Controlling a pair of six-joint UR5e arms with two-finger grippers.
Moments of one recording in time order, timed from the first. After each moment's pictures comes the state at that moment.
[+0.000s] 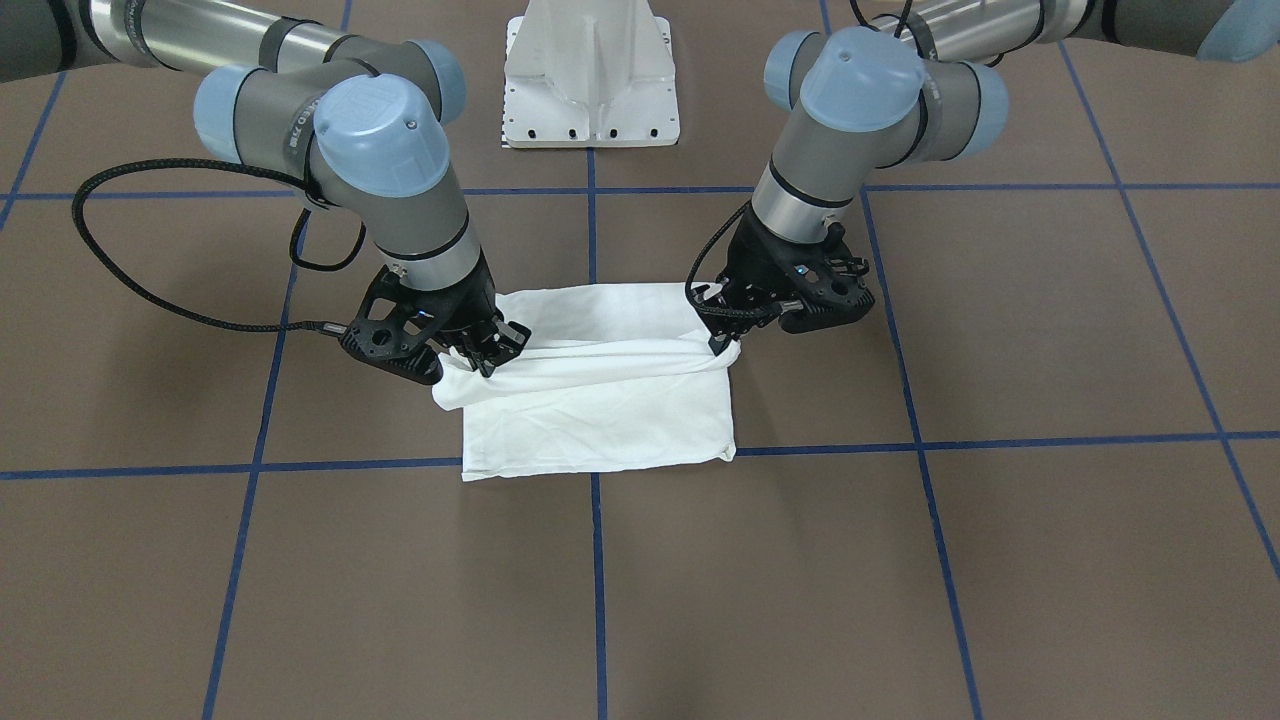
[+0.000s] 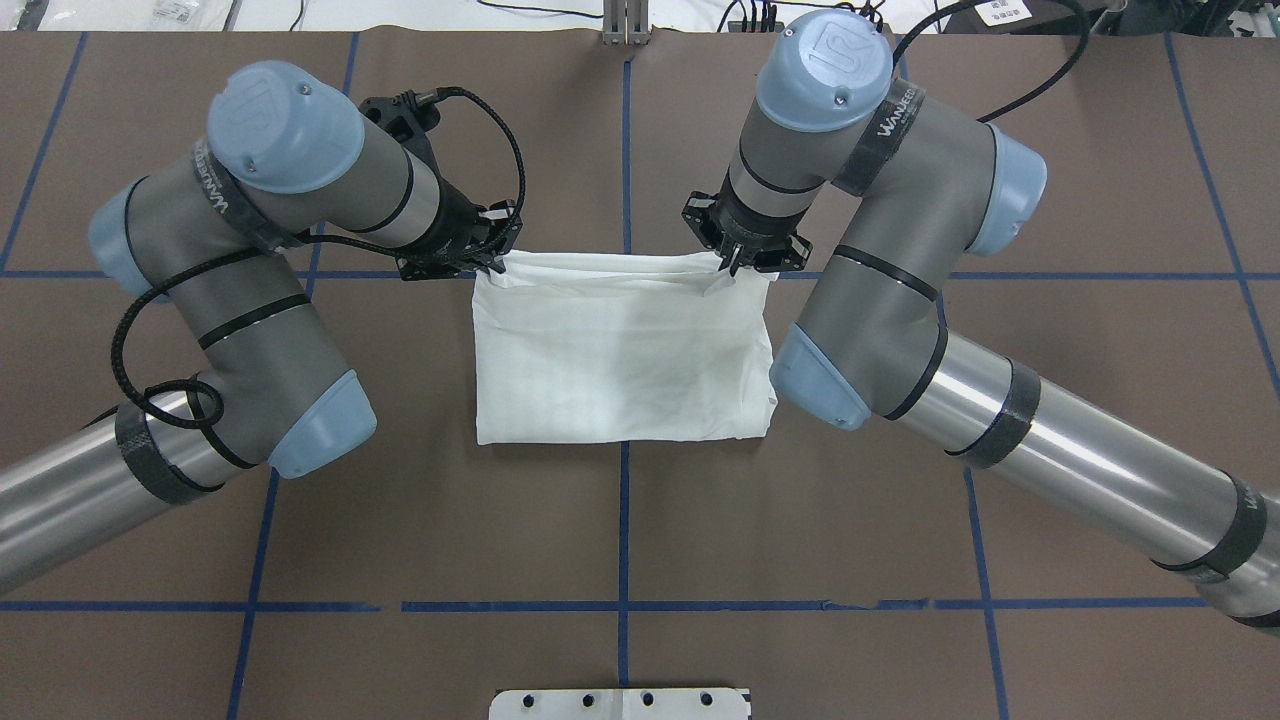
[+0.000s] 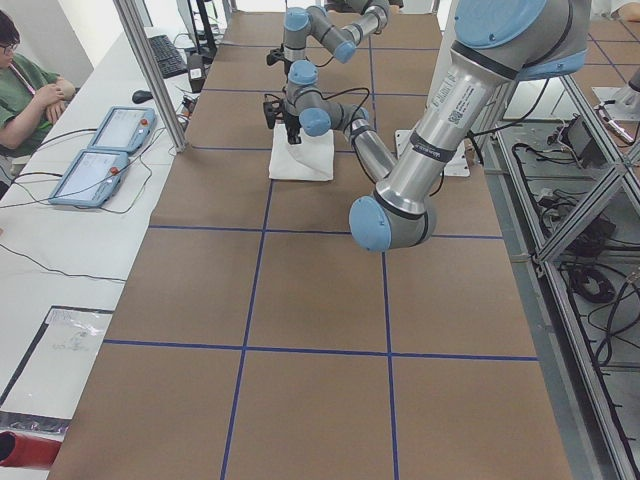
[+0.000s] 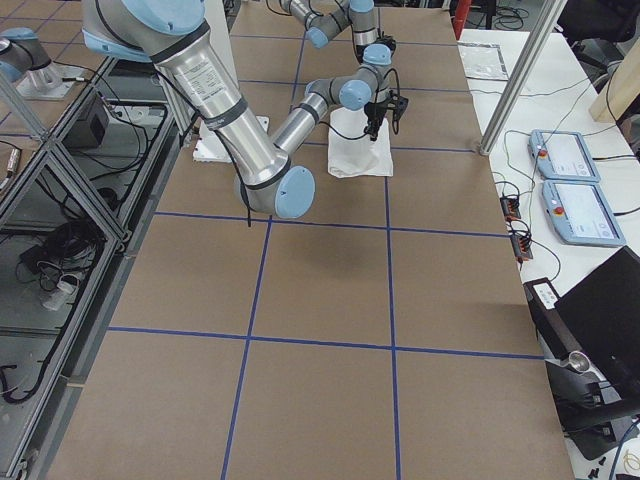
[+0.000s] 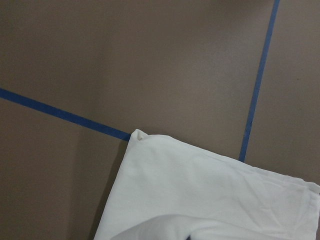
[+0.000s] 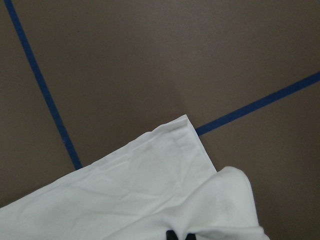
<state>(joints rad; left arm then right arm) -0.71 -2.19 -1.68 -1.84 -1.95 -1.51 0.72 -0.83 1.60 -1.59 1.99 1.51</state>
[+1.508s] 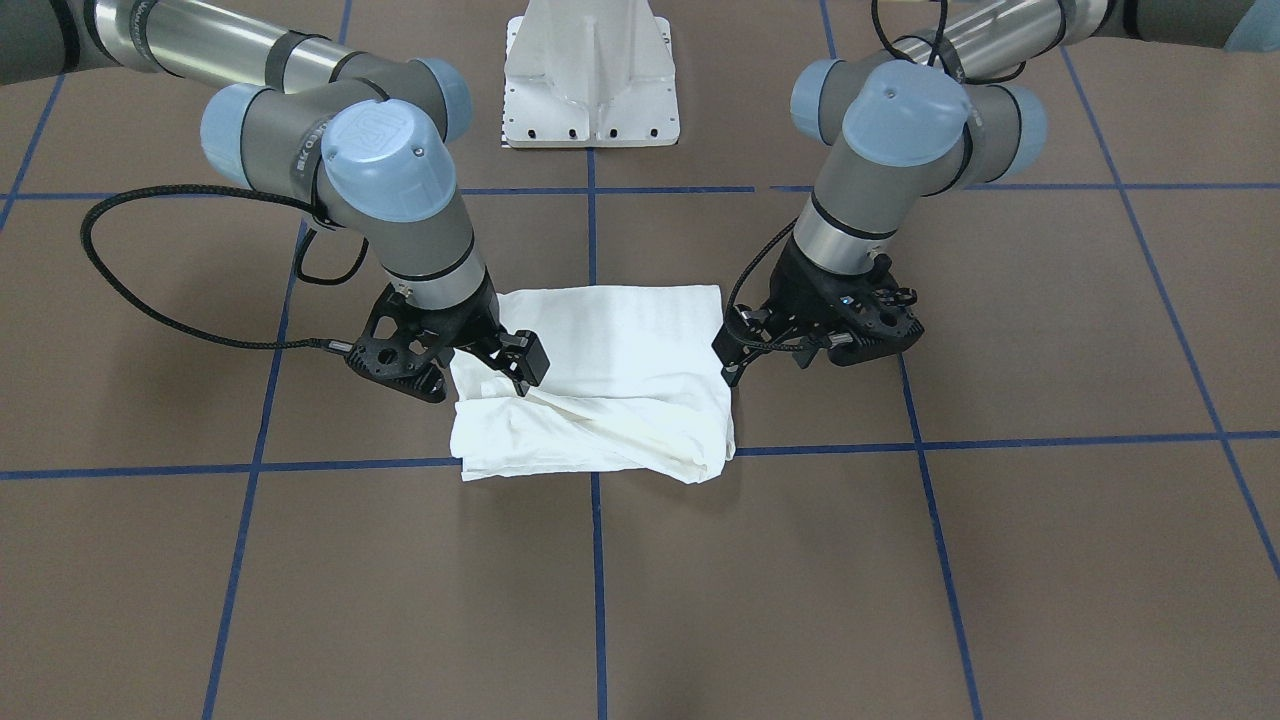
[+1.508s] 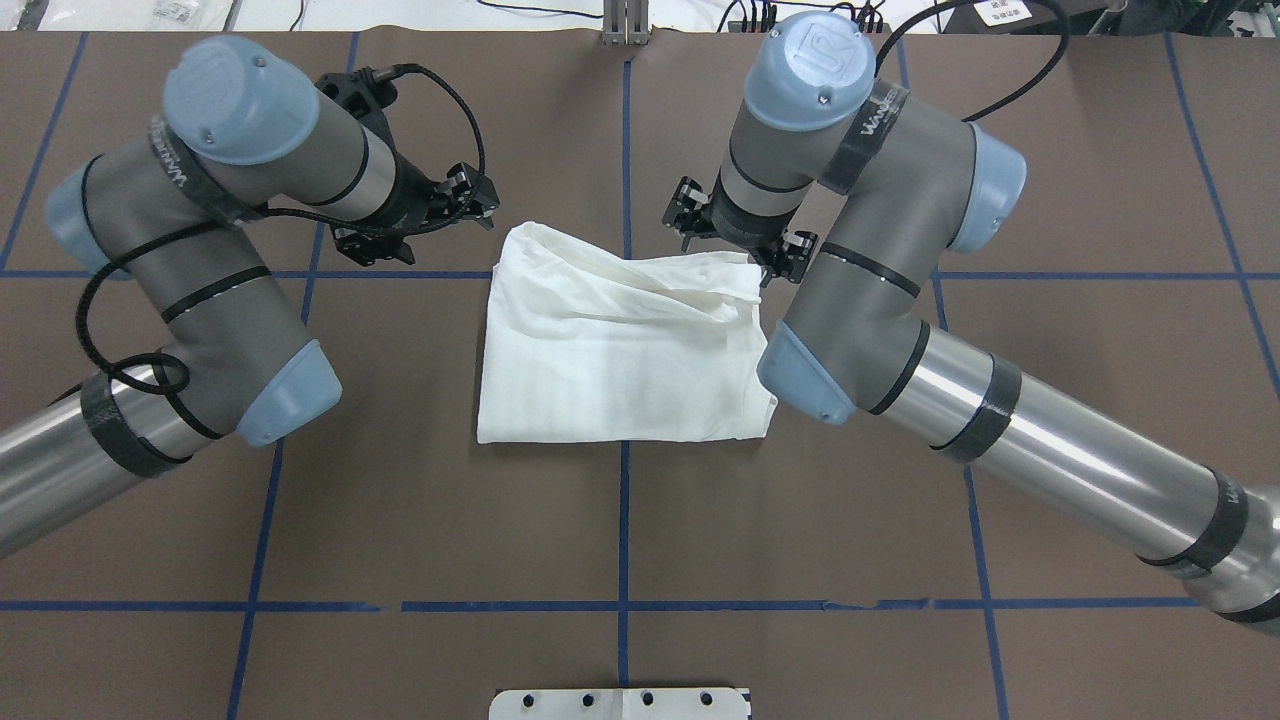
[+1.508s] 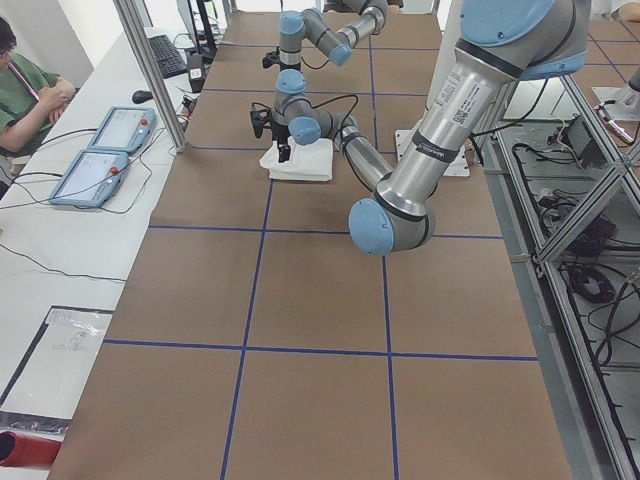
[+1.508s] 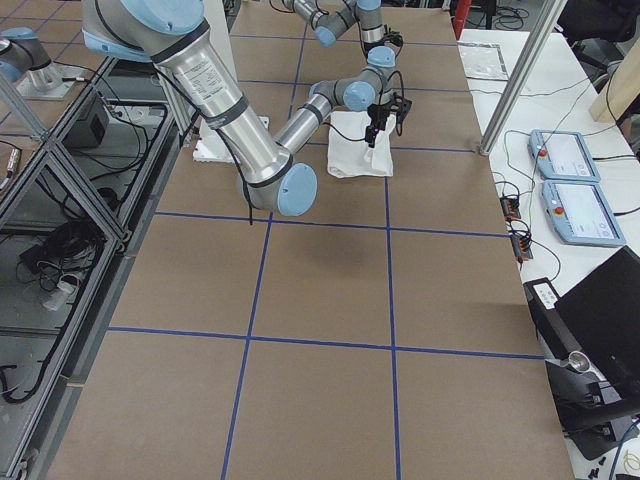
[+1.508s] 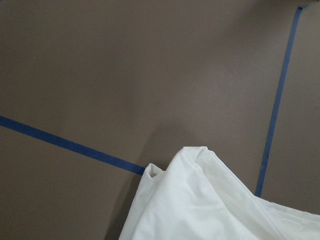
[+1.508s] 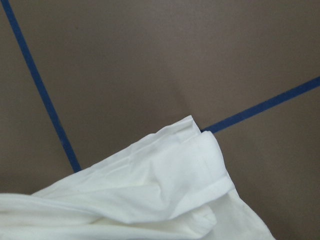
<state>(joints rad) -0.78 -2.13 -1.69 -1.85 -1.96 -1.44 0.69 -0.81 1.55 -1.56 1.98 1.50</state>
